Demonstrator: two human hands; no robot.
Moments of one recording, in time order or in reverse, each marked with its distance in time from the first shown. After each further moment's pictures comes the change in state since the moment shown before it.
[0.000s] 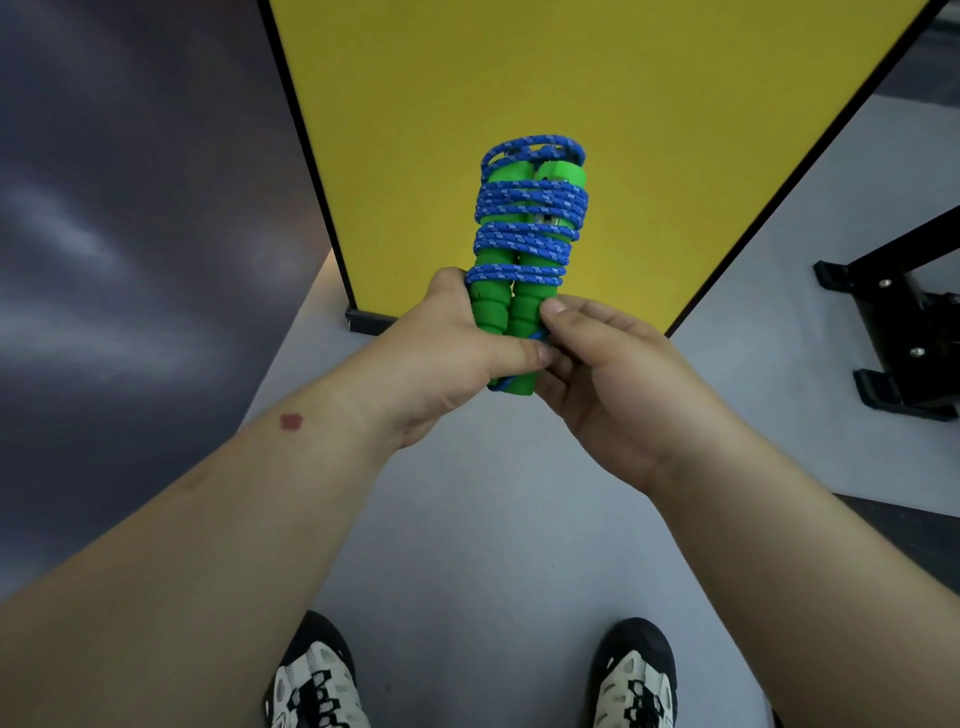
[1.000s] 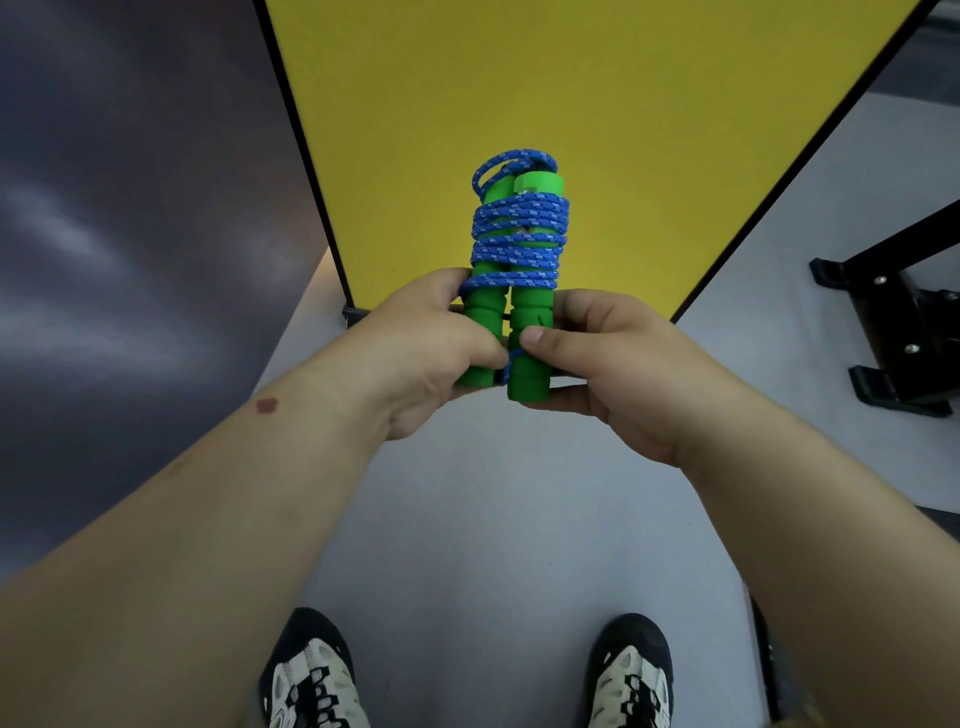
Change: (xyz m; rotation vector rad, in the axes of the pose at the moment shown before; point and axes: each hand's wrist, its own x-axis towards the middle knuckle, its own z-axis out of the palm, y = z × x) left_hand 0.000 0.002 -0.007 -0.102 -0.015 -0.107; right_hand 0.006 -0.014 -0.013 -0.481 -0.101 0.031
